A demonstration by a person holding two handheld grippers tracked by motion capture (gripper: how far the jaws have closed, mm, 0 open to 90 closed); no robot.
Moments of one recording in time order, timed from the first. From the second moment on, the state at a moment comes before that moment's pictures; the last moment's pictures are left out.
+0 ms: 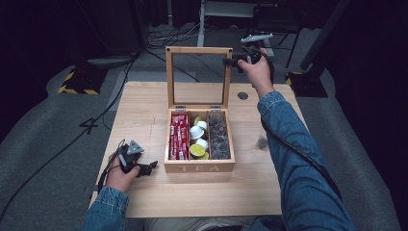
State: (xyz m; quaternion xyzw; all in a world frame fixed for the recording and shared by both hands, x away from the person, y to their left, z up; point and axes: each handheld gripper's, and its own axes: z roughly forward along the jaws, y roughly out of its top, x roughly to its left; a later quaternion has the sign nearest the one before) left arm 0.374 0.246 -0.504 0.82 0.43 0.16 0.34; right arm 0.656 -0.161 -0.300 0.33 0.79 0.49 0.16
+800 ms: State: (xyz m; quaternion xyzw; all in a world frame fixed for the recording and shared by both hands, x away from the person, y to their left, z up) left arm 0.375 0.246 -0.504 0.83 0.43 0.16 0.34; right arm 0.613 -0.172 -0.275 0.29 0.81 0.50 0.15
